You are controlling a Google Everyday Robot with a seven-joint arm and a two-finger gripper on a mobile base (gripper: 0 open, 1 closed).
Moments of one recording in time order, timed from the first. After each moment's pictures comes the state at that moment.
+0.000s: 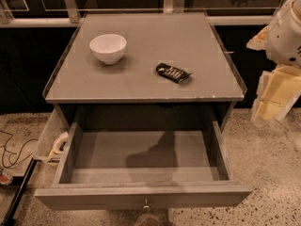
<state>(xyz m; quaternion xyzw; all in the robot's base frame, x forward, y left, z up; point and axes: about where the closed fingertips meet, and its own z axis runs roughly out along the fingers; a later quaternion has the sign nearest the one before) 0.438 -0.217 0.976 -0.60 0.78 -0.03 0.16</state>
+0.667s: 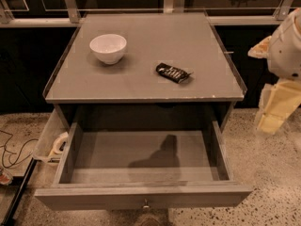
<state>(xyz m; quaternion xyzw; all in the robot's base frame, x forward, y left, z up) 0.426 -0.216 0.963 -0.61 0.77 -0.04 0.16</state>
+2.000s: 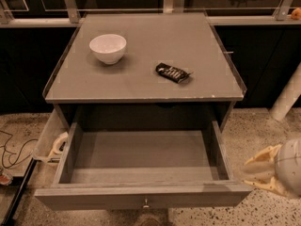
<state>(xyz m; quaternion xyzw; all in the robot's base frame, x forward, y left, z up) 0.331 -0.227 0.821 -0.59 0.77 0.04 0.26</state>
